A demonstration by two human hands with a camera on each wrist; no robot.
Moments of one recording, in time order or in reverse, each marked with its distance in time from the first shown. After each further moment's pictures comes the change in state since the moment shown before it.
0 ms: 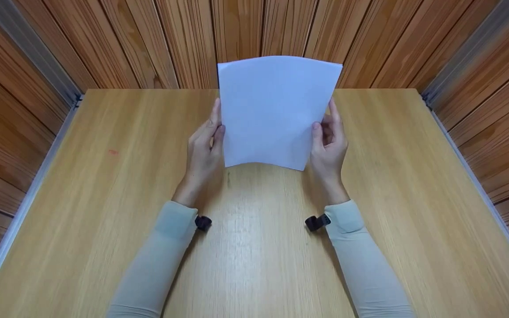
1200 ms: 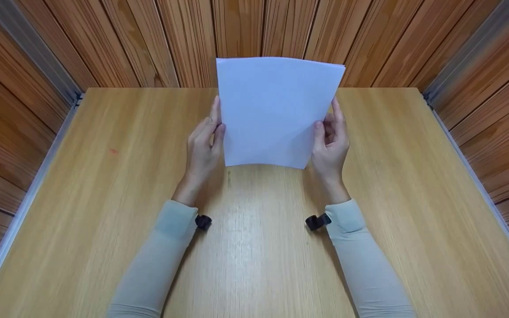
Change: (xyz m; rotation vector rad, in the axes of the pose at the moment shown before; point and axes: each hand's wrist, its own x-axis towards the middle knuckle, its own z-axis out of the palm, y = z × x) left_hand 0.001 -0.003 -0.001 0.065 0.033 0.029; right_hand 0.000 -0.001 -0.001 -0.020 0.014 -0.017
